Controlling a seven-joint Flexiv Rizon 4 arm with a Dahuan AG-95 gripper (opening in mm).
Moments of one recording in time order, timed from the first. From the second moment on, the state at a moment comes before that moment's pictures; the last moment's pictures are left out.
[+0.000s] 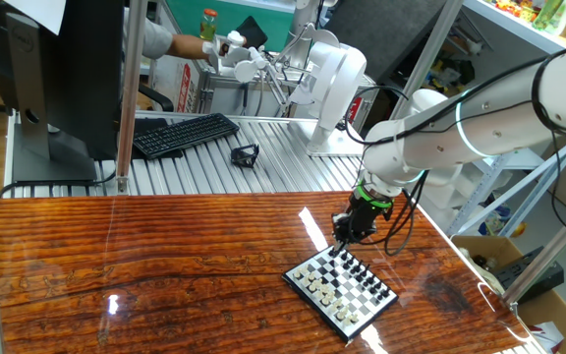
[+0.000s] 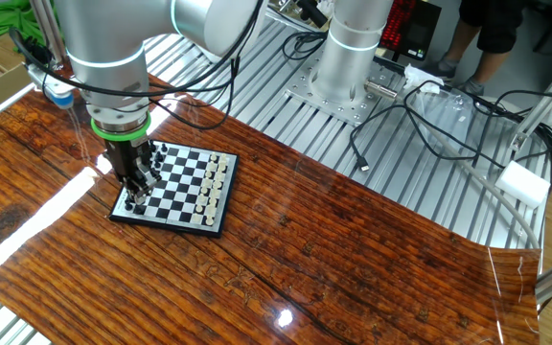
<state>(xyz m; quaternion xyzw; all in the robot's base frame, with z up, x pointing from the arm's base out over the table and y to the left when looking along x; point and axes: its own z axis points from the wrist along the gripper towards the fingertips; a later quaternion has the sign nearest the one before) 0.602 -0.173 0.044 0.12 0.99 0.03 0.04</state>
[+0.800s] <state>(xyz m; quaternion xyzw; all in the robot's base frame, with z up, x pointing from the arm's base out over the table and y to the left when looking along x) 0.601 -0.172 0.042 0.14 0.99 0.03 0.04</state>
